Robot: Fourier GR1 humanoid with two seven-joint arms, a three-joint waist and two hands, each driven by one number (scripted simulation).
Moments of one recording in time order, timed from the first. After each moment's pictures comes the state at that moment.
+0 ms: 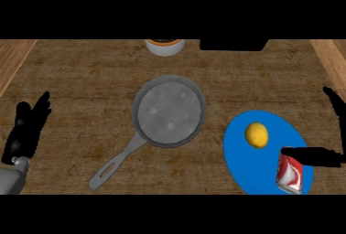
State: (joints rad) left arm -0.15 0.62 -0.23 -1.30 0.27 0.34 0.20; right arm -0.02 -0.67 0.18 -1.84 0.35 -0.27 0.65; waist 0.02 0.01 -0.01
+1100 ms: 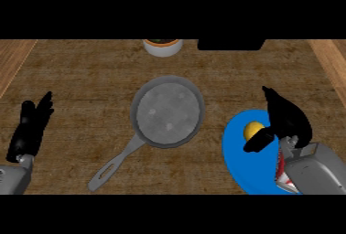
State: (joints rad) left arm -0.16 0.56 -0.17 -1.27 0.20 0.30 0.21; right arm -0.38 -0.48 0.42 -1.61 0.48 0.11 1.08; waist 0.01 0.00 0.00
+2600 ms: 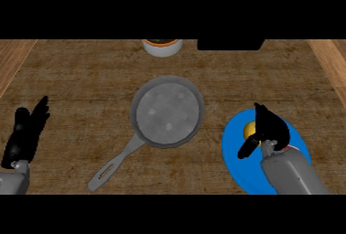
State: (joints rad) left arm -0.10 0.45 0.01 -1.30 0.04 0.17 0.21; right arm -0.30 -0.24 0.27 -1.36 0.74 0.19 0.96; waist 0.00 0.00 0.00
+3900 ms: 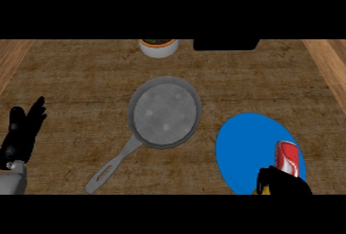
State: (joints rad) left arm -0.10 0.41 0.09 -1.32 -0.02 0.11 0.24; right arm 0.26 -0.40 0.52 -1.97 1.06 0.05 0.75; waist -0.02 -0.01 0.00
